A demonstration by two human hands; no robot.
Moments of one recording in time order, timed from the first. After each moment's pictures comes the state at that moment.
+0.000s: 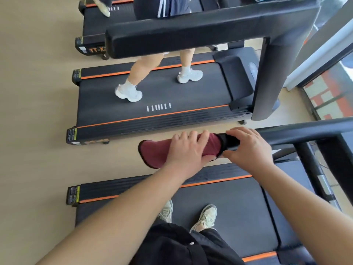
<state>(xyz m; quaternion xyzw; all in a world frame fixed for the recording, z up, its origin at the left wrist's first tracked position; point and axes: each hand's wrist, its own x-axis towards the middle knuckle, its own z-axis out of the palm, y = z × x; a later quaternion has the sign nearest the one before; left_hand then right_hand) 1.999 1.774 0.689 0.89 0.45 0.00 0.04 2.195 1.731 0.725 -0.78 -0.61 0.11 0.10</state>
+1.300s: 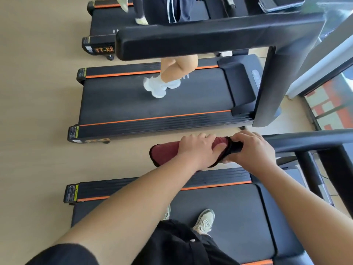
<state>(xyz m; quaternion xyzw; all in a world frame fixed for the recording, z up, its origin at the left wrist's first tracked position) 2.022 1.799 0.700 0.86 0.48 -0.04 0.18 2.195 1.746 0.741 -0.79 -0.59 0.16 0.04</state>
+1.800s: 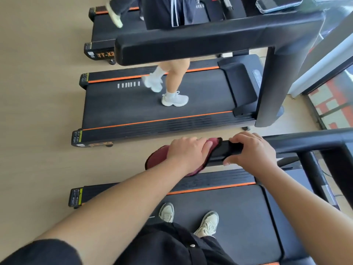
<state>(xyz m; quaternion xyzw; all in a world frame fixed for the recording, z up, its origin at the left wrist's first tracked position) 1.993 1.797 0.700 0.86 0.49 0.01 0.14 2.198 1.747 0.742 -0.79 -0.59 0.17 0.04</state>
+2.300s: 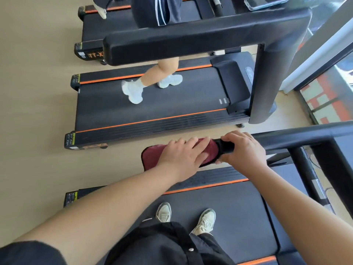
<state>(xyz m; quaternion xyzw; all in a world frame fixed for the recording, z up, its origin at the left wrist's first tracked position) 1.988 1.786 0.692 0.91 0.40 0.00 0.09 2.197 1.740 0.735 -0.79 -0.59 0.16 0.08</state>
